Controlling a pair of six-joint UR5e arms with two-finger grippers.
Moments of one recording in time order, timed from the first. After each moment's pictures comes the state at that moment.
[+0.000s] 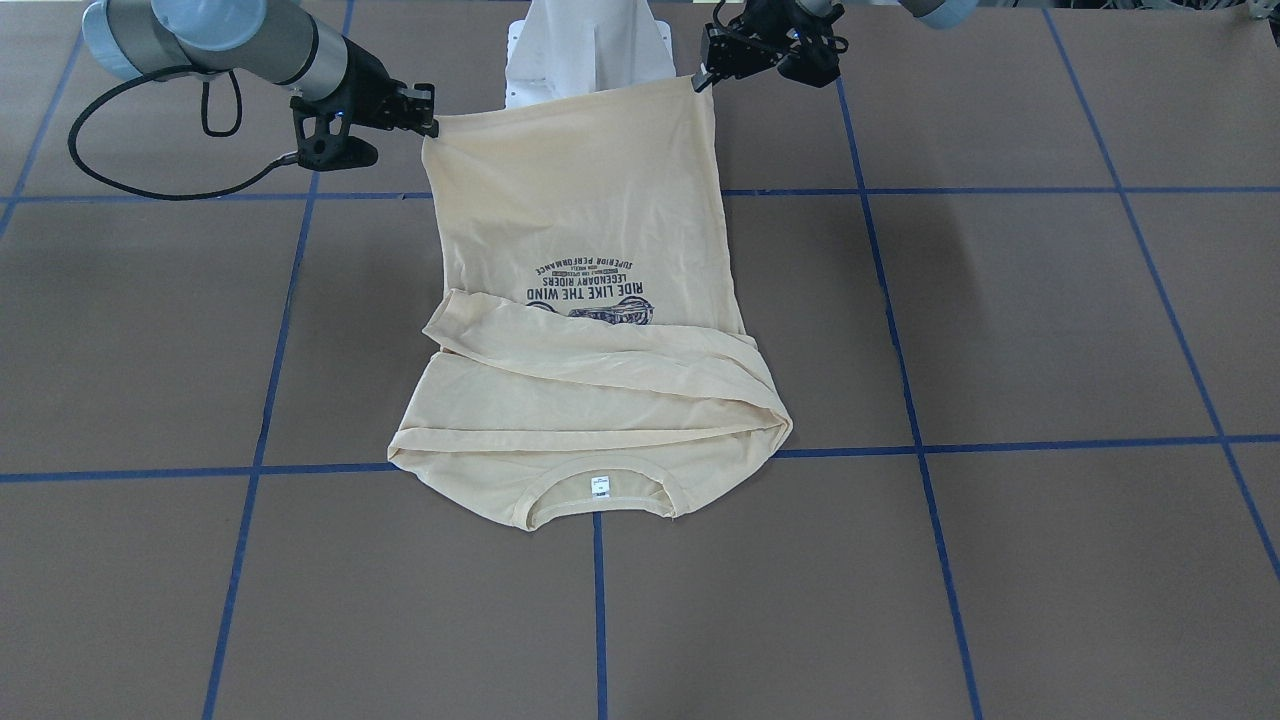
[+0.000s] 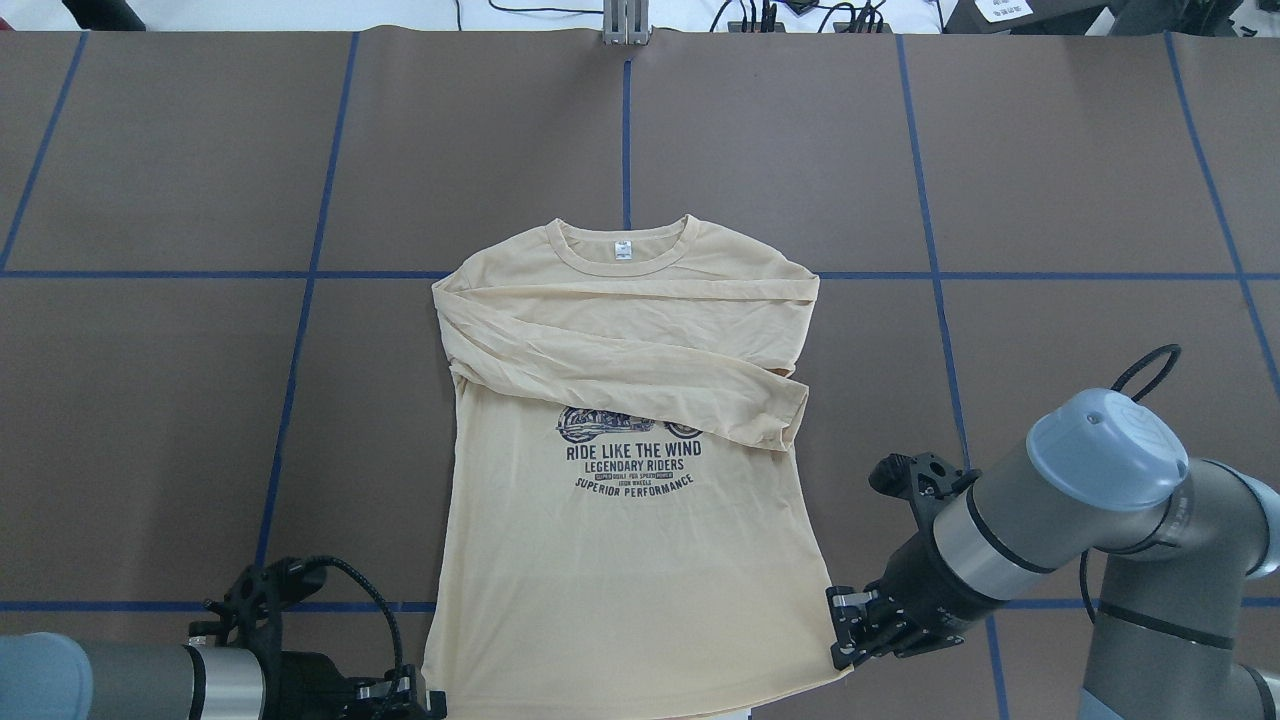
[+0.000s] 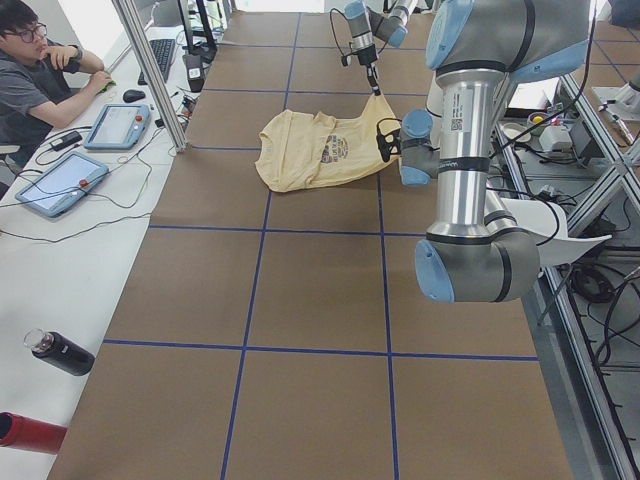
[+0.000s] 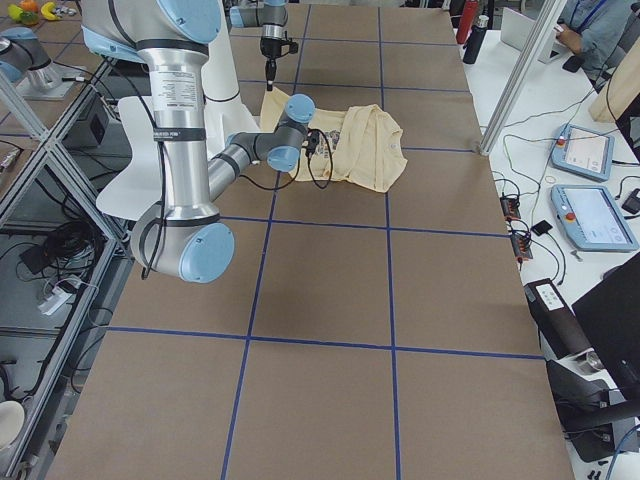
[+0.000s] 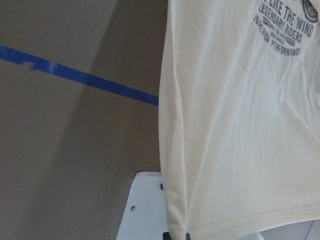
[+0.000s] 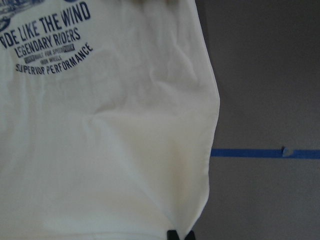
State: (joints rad) left arm -0.14 -1.58 -2.16 -2.40 -1.73 -1.86; right arm 0.51 -1.47 2.06 -1.07 2.34 1.54
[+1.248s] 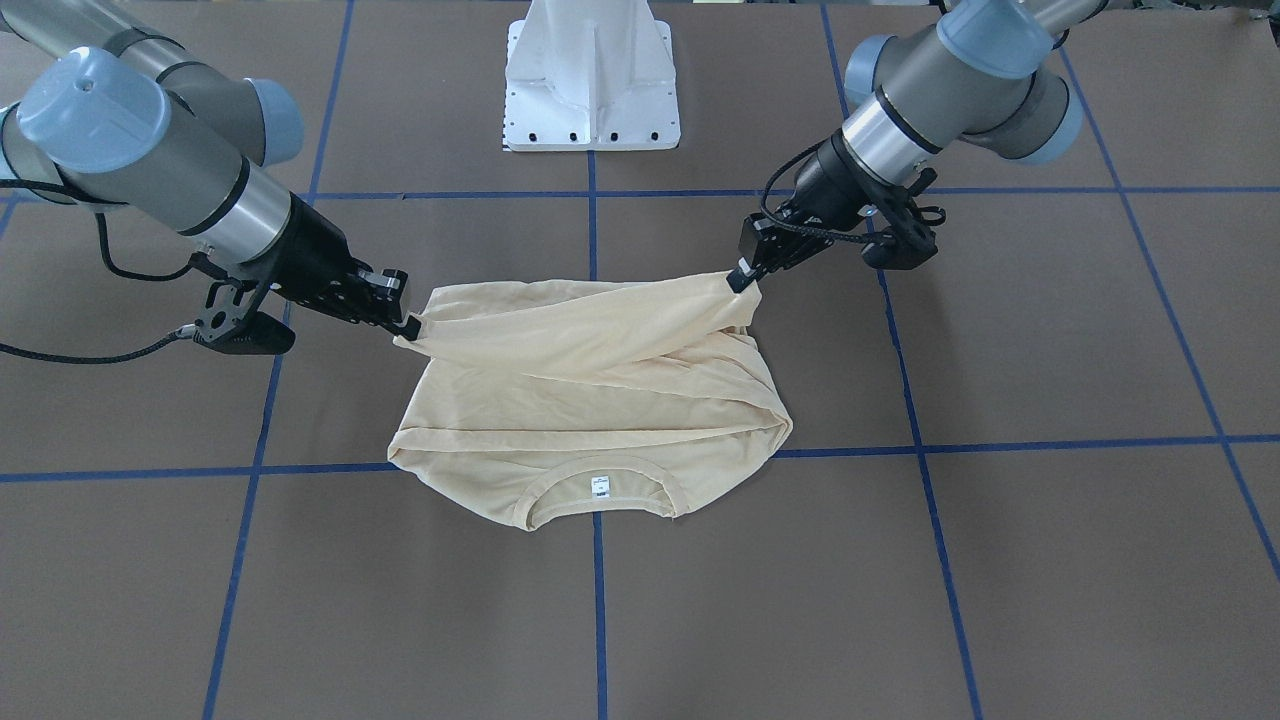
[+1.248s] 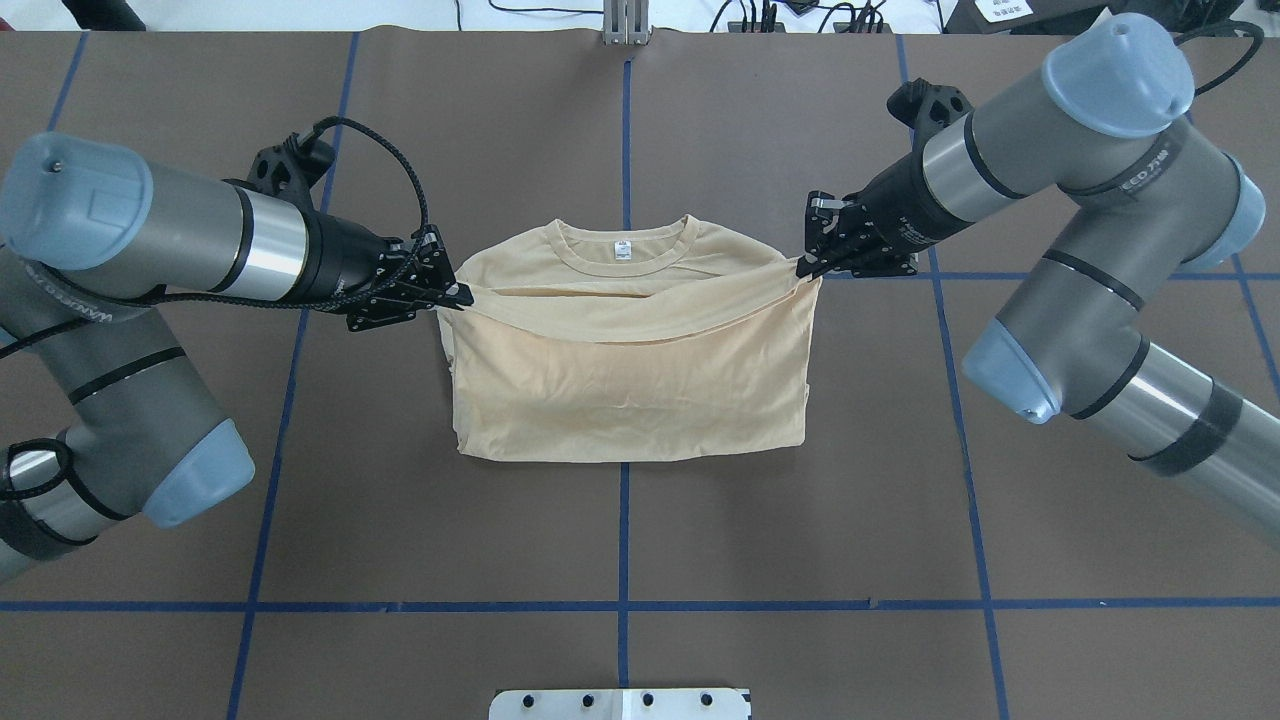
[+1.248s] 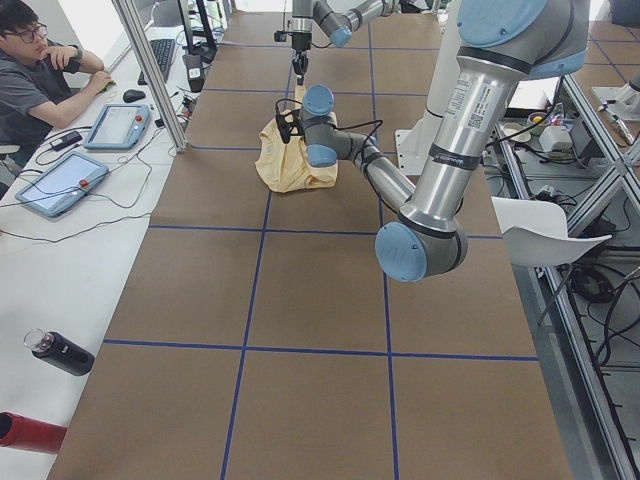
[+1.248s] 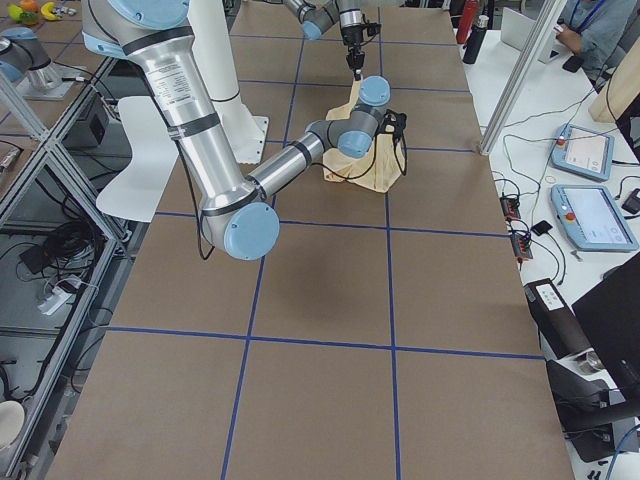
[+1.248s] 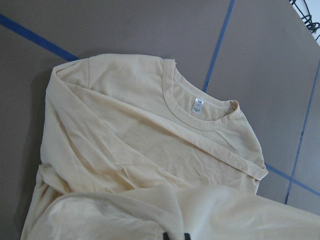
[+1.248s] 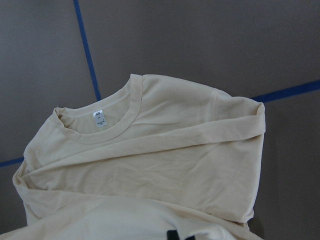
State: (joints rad) left arm -0.74 -1.96 -1.80 -2.30 -2.07 -1.75; right arm 0.85 -1.11 1.69 -1.07 2.28 1.45
